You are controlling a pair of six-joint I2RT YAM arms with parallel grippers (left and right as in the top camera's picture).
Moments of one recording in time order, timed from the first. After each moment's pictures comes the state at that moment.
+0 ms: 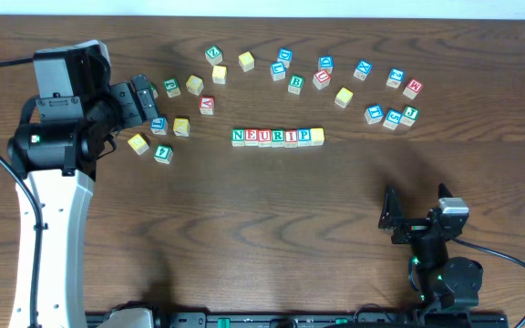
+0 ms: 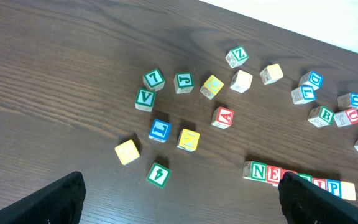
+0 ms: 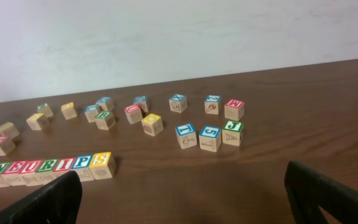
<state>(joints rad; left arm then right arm) 0.07 1.35 1.40 -0.86 0.07 -0.23 0.02 0.01 0.01 -0.07 -0.05 0.14</state>
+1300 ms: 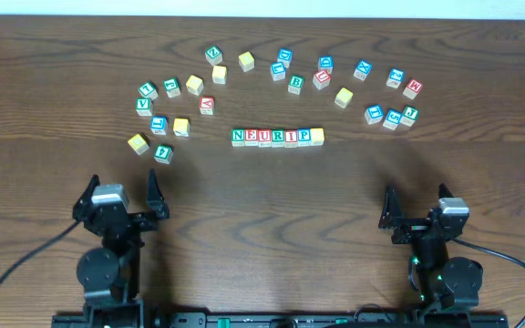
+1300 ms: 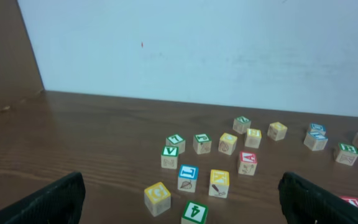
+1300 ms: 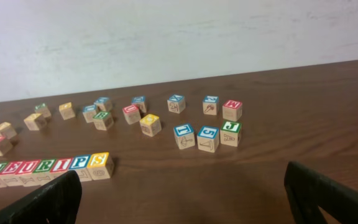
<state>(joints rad) 0.10 0.19 0.11 0.04 0.02 -0.05 0.02 0.01 0.01 -0.07 -0.05 0.14</state>
